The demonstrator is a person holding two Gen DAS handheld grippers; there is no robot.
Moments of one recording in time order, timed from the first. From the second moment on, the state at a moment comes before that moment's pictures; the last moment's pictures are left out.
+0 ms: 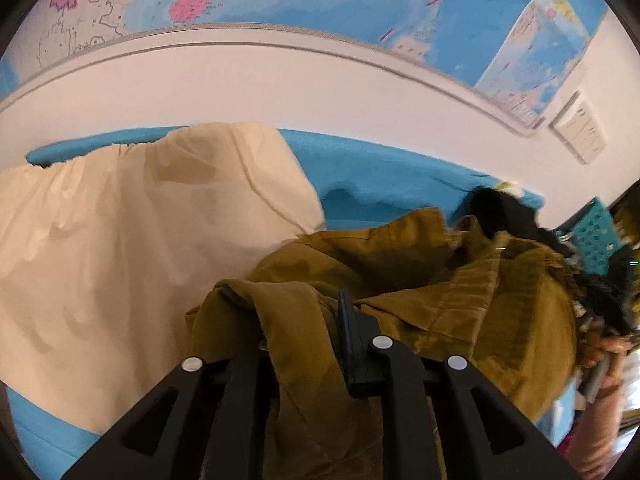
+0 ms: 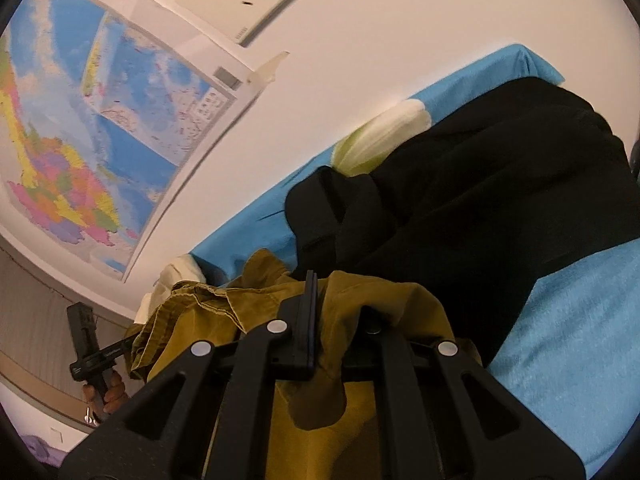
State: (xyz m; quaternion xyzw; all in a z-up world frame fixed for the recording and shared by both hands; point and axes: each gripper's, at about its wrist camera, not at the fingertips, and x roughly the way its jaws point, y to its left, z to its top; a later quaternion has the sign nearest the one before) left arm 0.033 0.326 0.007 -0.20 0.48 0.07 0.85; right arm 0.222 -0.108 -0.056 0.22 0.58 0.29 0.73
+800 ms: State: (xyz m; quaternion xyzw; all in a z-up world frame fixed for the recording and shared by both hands) left arm 0.043 0.261 -0.012 -0.06 0.46 -0.01 0.88; right arm 0.213 -0.111 -0.024 0.22 0.55 0.31 0.74
